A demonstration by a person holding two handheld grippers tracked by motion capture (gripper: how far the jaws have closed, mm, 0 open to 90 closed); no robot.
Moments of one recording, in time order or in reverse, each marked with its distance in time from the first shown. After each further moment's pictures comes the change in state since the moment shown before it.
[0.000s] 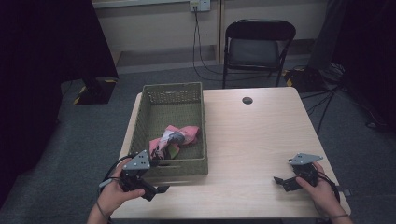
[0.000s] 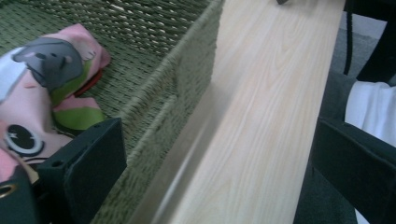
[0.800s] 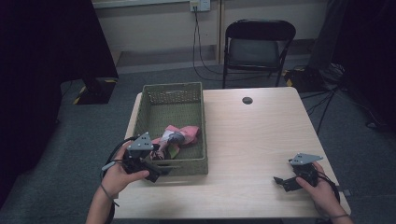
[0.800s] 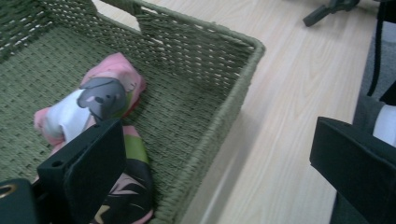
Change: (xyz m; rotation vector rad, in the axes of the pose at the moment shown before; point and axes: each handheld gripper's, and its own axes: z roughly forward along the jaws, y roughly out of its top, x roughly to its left) left arm 0.025 0.040 -0.002 0.007 0.071 -0.012; right arm 0.000 0.000 0.000 0.000 -0.001 0.001
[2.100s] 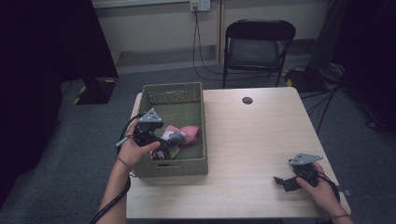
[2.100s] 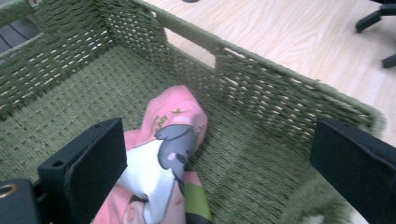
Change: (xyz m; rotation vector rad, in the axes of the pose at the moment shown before) left arm 0.057 0.032 0.039 -0.031 0.118 -0.085; right arm 0.000 0.000 0.000 0.000 0.000 0.000
